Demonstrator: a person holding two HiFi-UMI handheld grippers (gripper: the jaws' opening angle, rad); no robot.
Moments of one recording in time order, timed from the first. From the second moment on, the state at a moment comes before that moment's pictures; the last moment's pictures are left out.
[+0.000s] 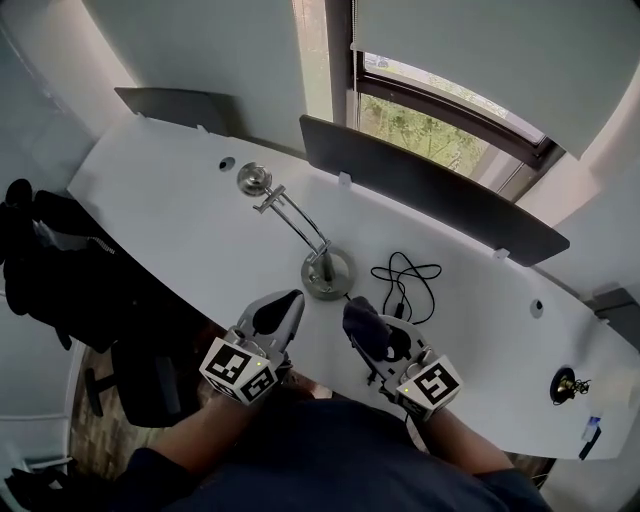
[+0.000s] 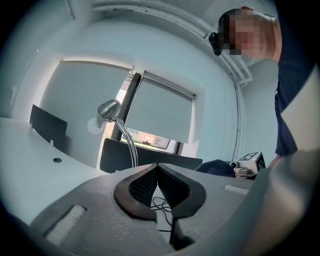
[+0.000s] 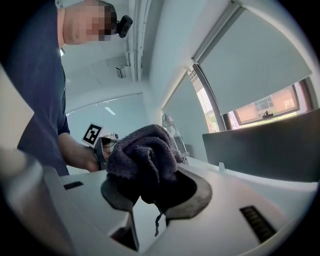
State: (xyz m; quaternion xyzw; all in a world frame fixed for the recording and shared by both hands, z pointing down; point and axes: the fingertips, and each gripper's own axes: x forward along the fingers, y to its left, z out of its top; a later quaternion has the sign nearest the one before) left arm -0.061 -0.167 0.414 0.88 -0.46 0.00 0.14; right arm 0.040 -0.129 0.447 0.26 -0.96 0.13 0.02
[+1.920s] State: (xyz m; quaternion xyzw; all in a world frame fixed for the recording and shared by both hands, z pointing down) left arm -0.064 -0.273 0.415 0.88 -0.45 0.00 0.15; right arm -0.018 -0.292 0.679 0.11 -0.91 -0.10 0.40
